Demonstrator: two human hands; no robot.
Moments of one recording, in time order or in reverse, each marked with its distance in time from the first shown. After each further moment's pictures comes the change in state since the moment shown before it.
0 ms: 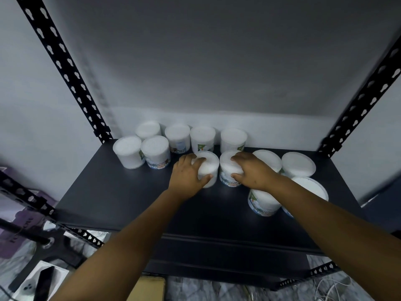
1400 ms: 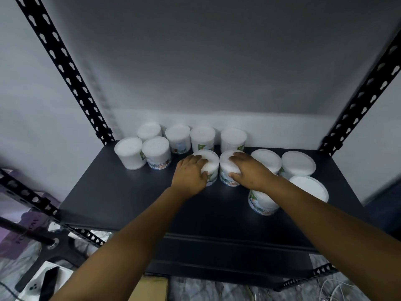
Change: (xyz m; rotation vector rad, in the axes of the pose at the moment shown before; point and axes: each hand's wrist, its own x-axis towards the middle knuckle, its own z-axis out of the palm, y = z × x) left_hand 0.004 0.013 -0.009 0.055 -0.099 0.013; right_hand 0.004 0.003 0.012 0.002 0.003 -0.007
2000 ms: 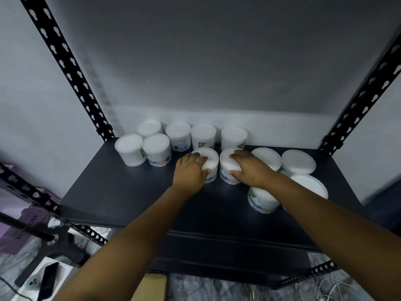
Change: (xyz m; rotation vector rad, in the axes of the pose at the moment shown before) left_hand -0.003 0.005 0.004 0.056 0.042 -0.042; right_hand 0.000 0.001 -0.004 -0.008 -0.017 -0.002
